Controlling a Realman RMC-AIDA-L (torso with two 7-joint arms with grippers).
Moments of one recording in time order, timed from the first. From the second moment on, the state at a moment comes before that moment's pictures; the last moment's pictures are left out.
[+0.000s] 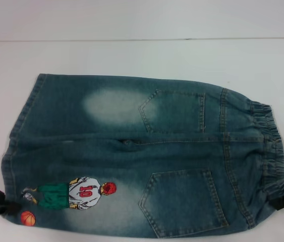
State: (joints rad) left arm -0.53 -2.09 0.68 1.08 2.79 1.81 -1.92; right arm 0.54 2.09 -0.83 -1.10 -2.71 -1.81 1.90
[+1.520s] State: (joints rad) left arm -0.60 -2.08 0.58 1.17 2.72 1.83 -1.94; right arm 0.39 2.09 -0.53 -1.26 -2.40 -1.94 1.57
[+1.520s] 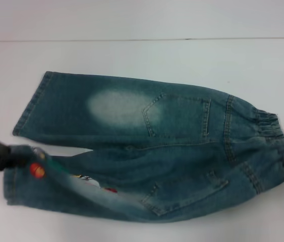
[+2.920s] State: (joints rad) left arm -0.73 -2.15 0.76 0.97 2.60 1.02 -2.04; right arm 0.50 2.08 -0.56 -0.95 -2.30 -1.25 1.78
